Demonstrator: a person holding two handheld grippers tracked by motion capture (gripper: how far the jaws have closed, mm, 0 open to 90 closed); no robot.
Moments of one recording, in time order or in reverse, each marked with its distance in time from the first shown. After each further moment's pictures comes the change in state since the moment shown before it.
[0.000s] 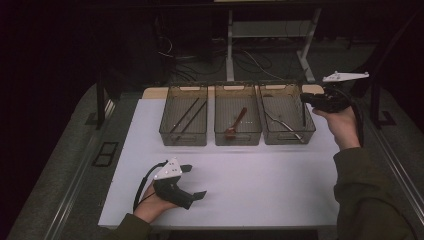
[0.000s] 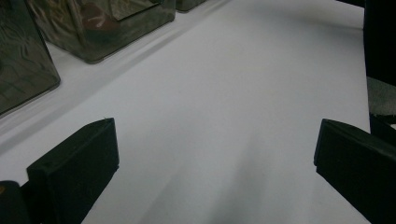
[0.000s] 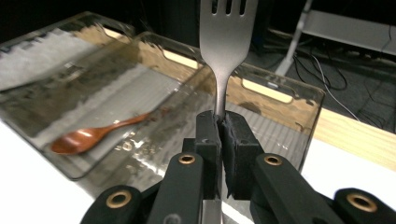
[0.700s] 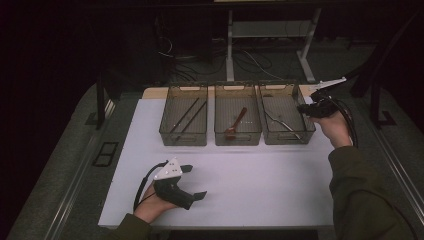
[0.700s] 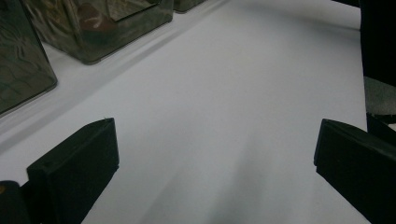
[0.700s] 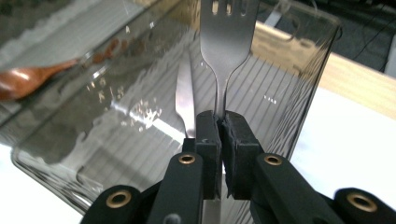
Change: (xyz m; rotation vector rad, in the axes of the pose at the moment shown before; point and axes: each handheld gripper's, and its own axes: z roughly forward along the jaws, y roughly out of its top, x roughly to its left) left arm -0.001 0.000 0.001 -0.003 -0.005 0.001; right arm -0.011 -0.022 0.041 0.238 -0.061 -0.032
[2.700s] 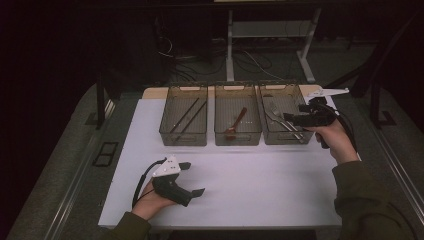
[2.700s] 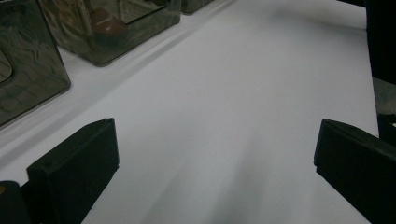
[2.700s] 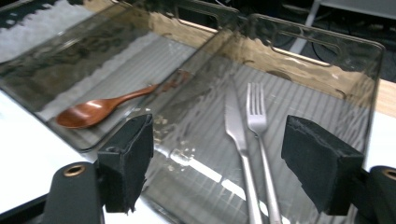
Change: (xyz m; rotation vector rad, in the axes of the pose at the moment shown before) left arm 0.010 0.001 -0.002 -0.001 0.005 0.008; right arm 0.037 -0.015 -0.016 -0.183 0.102 0.050
